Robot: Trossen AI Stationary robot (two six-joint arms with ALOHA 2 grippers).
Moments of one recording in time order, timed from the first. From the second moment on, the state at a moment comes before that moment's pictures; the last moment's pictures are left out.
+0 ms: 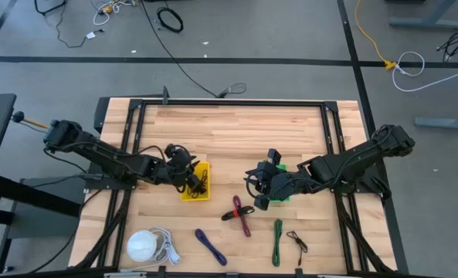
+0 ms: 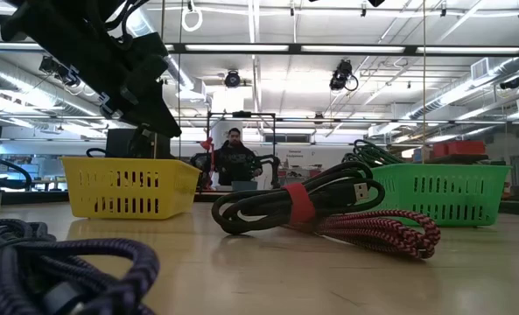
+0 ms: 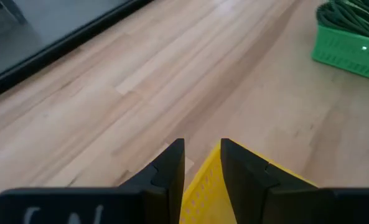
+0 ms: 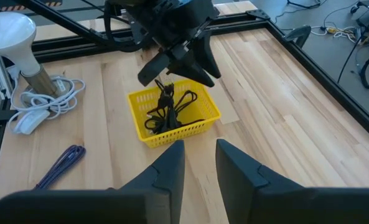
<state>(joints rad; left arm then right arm) -0.27 1.27 0.58 -0.13 -0.77 -0.62 0.40 1.47 1.30 -0.52 0.57 0.40</state>
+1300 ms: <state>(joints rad) -0.33 1.27 0.58 0.12 -0.45 -0.34 0.49 1.88 1.30 -0.51 0.32 0.52</state>
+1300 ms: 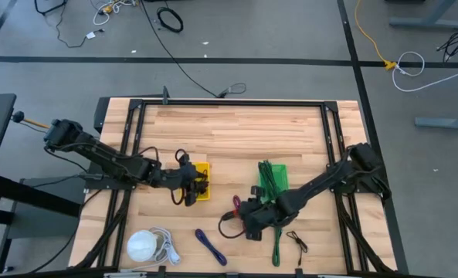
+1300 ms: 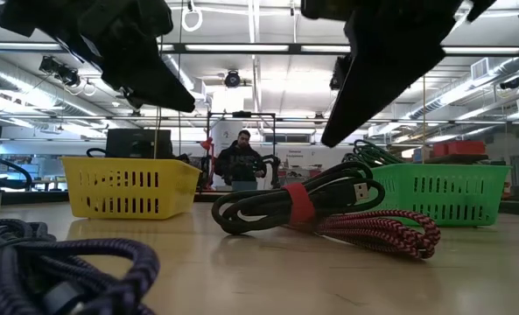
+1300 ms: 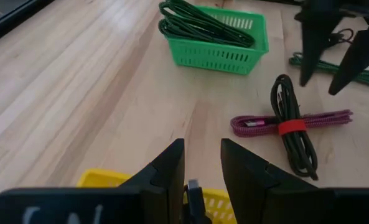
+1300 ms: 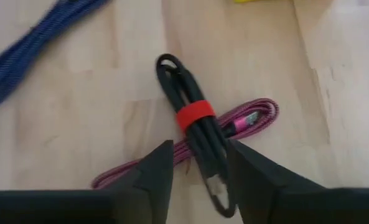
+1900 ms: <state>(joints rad) -0.32 1.27 0.58 0.12 -0.45 -0.34 0.46 1.89 1.26 -0.54 0.31 0.54</state>
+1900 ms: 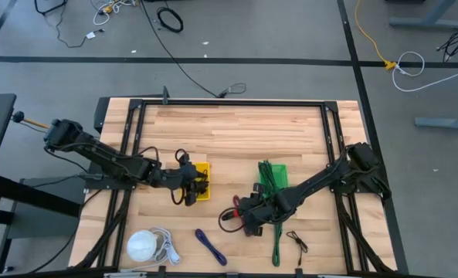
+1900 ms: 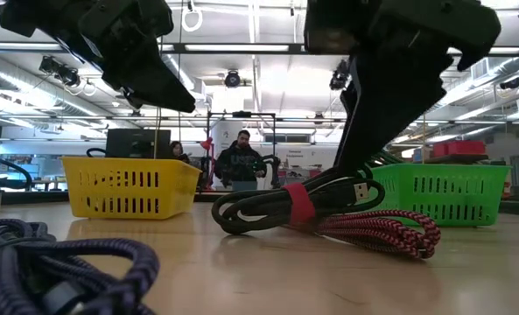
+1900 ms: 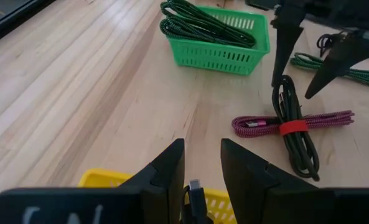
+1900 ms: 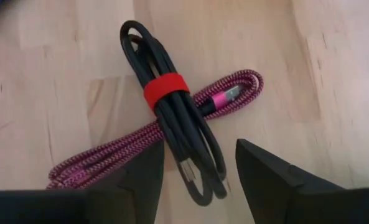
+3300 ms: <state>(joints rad) -0.32 1.27 0.58 0.14 -0.45 -0.35 0.44 1.69 1.18 -0.50 0.31 0.49</state>
